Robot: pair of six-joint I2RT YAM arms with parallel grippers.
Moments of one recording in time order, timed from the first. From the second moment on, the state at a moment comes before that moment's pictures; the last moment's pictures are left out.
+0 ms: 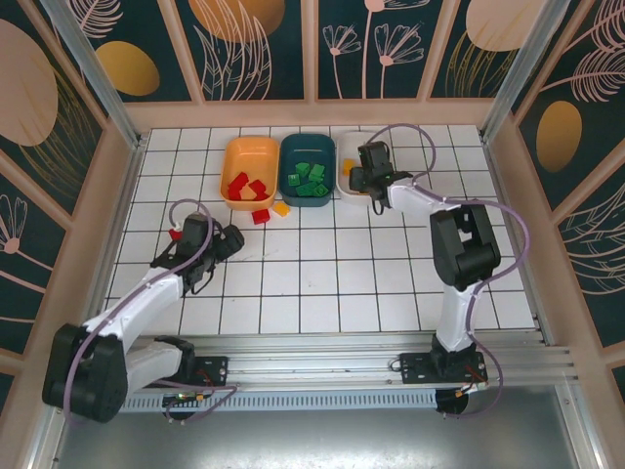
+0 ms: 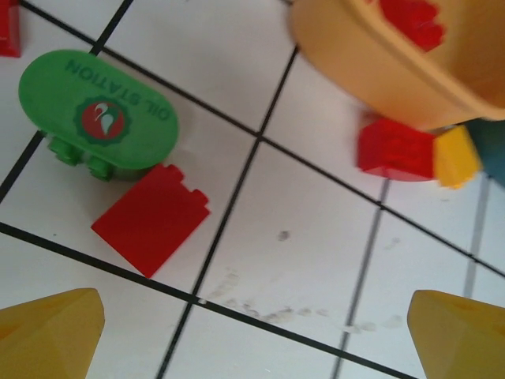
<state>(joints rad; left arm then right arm) -0.29 1.18 0.57 -0.27 -0.13 -0.78 0.39 1.97 1.39 -0.23 0.18 0.31</state>
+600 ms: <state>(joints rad) -0.25 1.39 0.63 -0.19 -0.25 -0.66 0.43 1.67 1.24 -0.19 0.15 0.35</state>
